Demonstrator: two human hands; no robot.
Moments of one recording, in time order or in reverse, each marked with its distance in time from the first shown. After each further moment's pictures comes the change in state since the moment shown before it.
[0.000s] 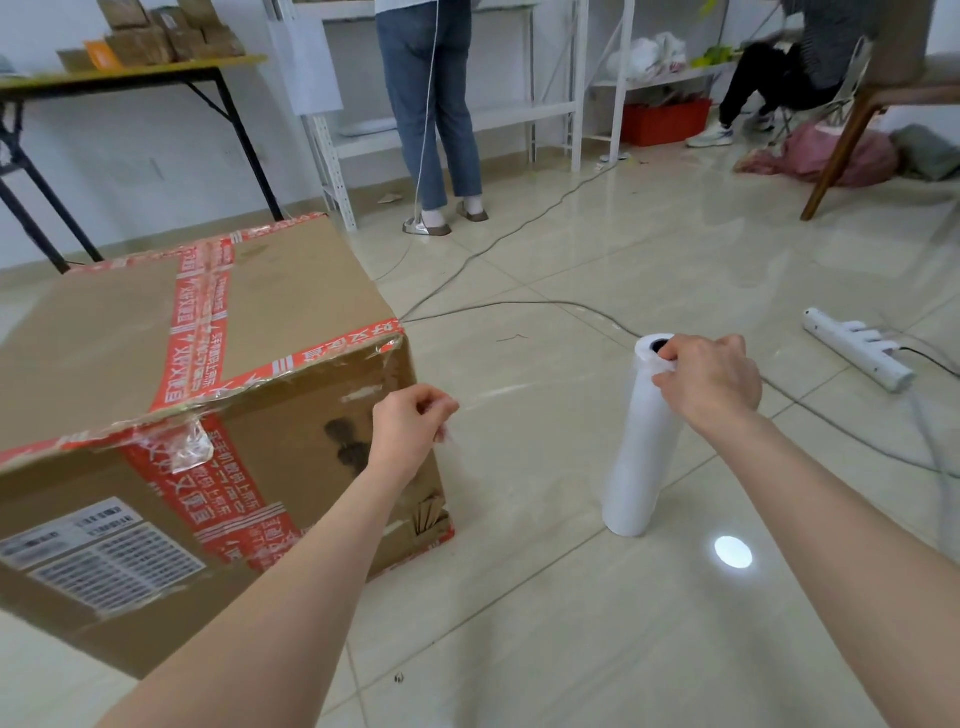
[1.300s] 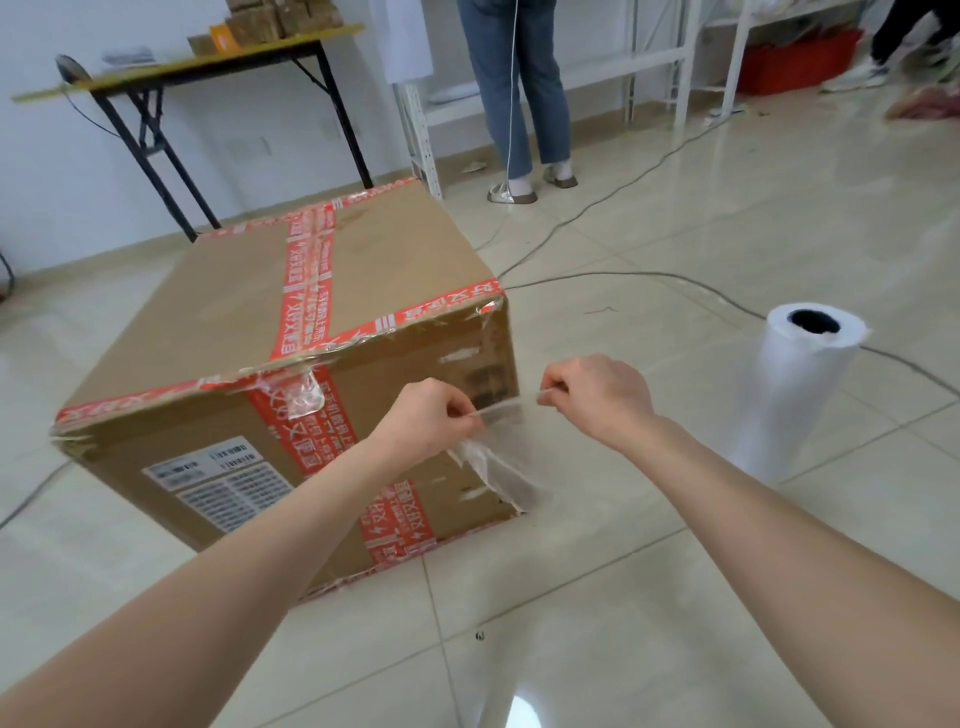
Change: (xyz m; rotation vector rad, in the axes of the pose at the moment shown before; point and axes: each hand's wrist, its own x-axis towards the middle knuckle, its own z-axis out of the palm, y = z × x) left_hand -0.016 -0.021 -0.079 0.562 -0.317 0.000; right_hand -0.055 -0.142 0.074 0.103 -0.249 -0.632
